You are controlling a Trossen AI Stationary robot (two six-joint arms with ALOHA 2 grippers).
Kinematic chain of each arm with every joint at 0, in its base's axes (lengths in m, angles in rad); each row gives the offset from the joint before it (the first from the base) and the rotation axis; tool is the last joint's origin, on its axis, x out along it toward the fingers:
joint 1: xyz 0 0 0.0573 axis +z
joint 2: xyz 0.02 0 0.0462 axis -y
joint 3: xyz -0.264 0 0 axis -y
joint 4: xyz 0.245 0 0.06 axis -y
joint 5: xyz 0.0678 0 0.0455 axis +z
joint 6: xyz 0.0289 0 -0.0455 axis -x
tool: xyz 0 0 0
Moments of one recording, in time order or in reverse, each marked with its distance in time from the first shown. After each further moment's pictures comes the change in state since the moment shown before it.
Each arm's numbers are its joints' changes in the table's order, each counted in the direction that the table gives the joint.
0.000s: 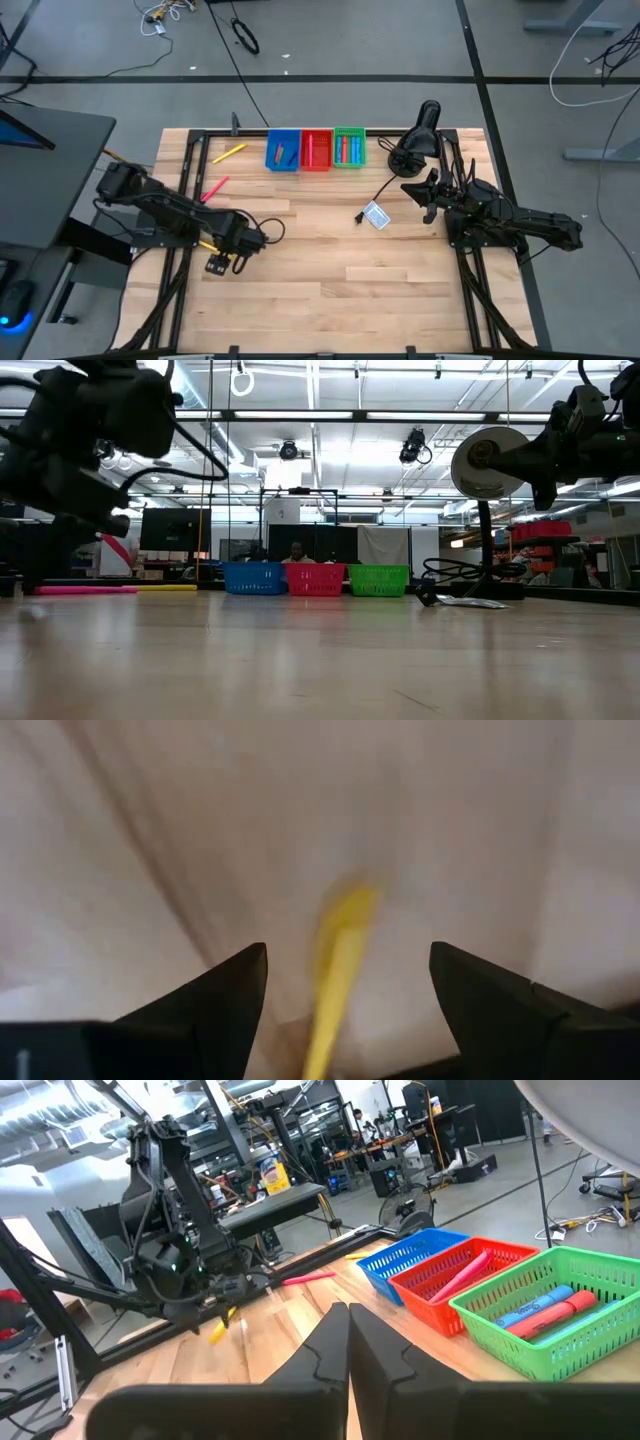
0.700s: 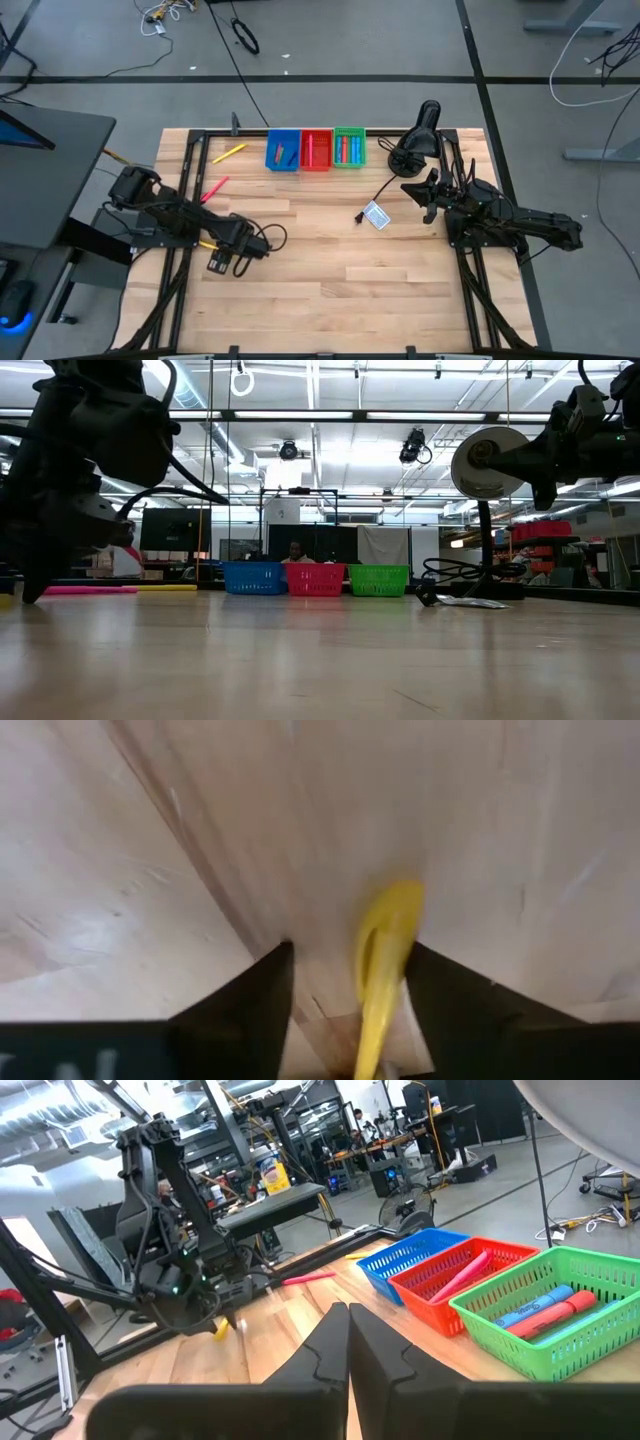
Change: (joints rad) left arm -0.053 -0.143 0.003 0.003 0.104 0.025; right arm 0.000 0.000 0.000 0.000 0.000 0.000
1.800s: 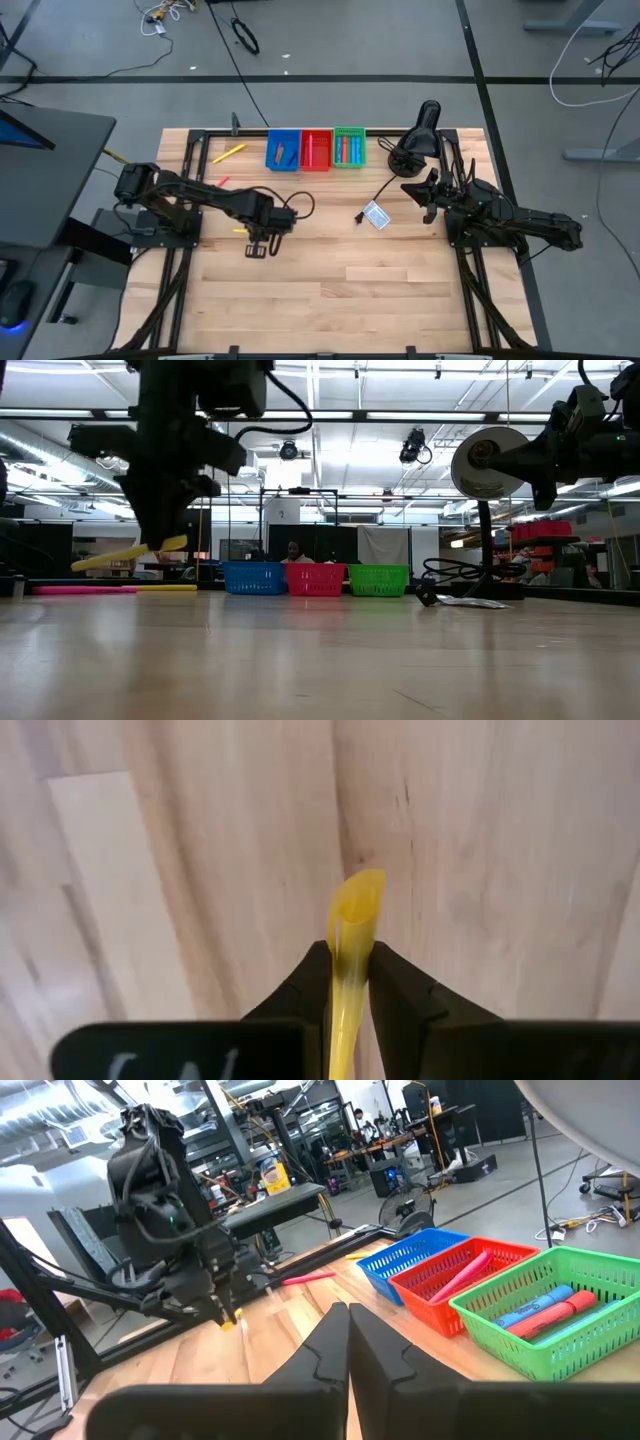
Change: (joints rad) left arm 0.219 -0.004 0.343 0.003 0.106 0.002; right arm 0.000 0.000 0.000 0.000 0.000 0.000
